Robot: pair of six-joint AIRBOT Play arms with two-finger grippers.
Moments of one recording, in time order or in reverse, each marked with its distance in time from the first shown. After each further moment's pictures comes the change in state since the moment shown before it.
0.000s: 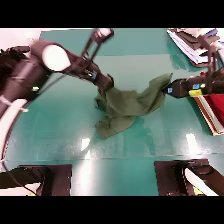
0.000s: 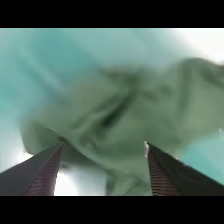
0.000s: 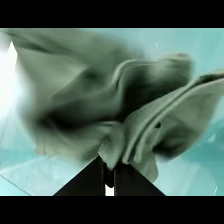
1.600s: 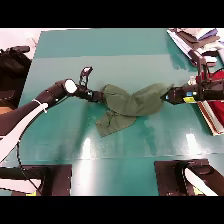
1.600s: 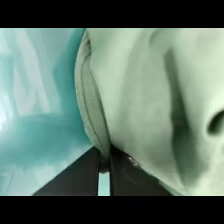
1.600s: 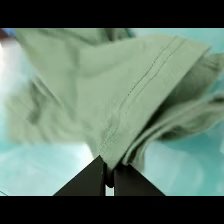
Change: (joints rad) left arm 0.206 -0.125 -0.404 -0.248 0.417 -0.109; right arm -0.006 0.011 -0.100 -0.098 -0.027 0.002
